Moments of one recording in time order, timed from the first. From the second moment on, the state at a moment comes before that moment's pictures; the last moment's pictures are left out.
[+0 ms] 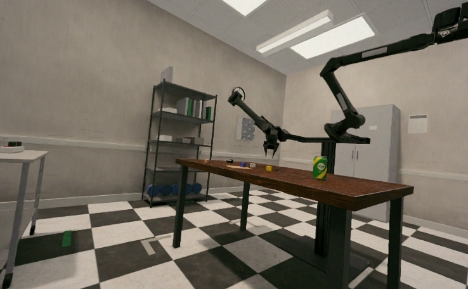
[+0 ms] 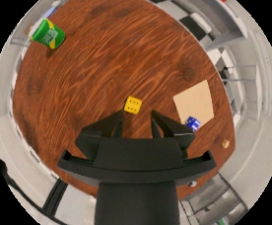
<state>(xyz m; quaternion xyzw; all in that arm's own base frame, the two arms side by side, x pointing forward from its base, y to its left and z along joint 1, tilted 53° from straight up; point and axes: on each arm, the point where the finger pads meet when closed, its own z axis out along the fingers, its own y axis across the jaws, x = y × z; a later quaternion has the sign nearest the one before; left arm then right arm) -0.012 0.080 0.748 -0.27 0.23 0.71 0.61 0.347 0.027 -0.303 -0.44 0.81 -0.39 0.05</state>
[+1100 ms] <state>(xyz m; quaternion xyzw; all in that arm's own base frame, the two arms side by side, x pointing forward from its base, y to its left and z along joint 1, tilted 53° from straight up) -0.012 0.080 0.748 -0.27 0.23 0.71 0.61 0.350 0.055 -0.296 -0.32 0.83 -0.44 -0.10</state>
